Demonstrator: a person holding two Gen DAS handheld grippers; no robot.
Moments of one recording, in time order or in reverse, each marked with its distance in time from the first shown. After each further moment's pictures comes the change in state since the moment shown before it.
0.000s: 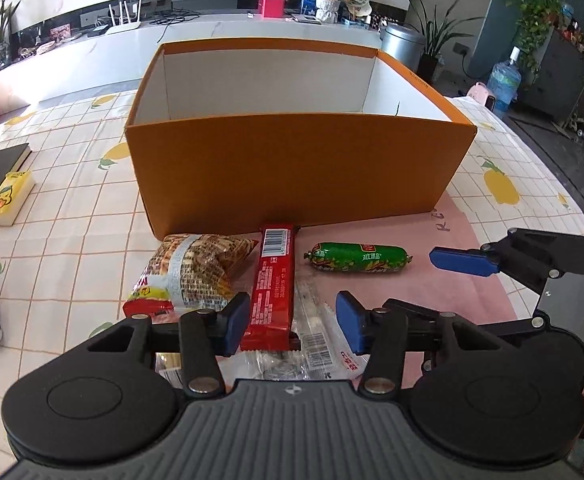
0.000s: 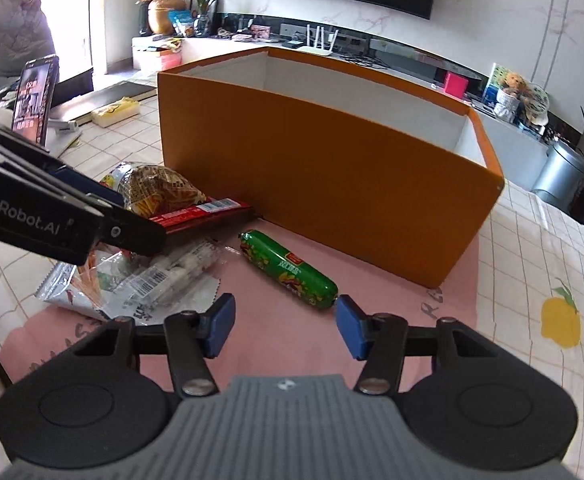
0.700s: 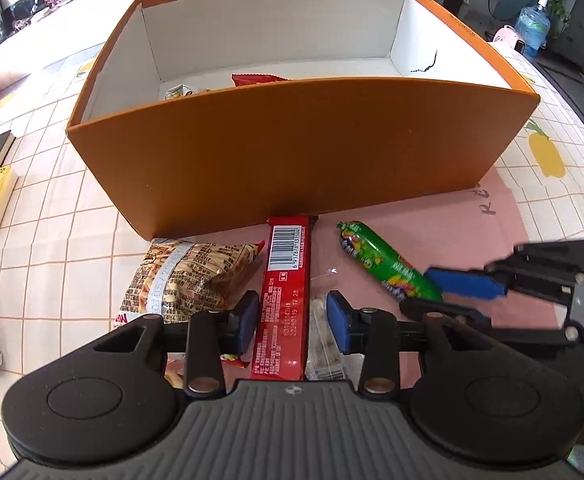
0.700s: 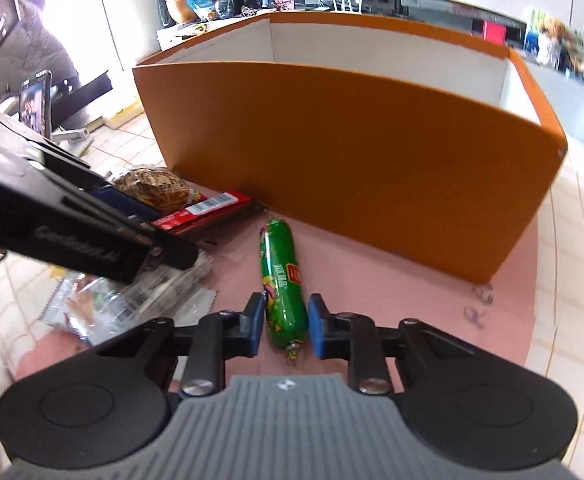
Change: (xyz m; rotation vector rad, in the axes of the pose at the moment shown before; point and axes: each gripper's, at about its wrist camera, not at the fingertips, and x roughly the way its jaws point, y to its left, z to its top) left arm 0.051 -0.004 0.033 0.002 0.211 0.068; right arm 0.033 -0.040 0.006 0.171 0.098 0.219
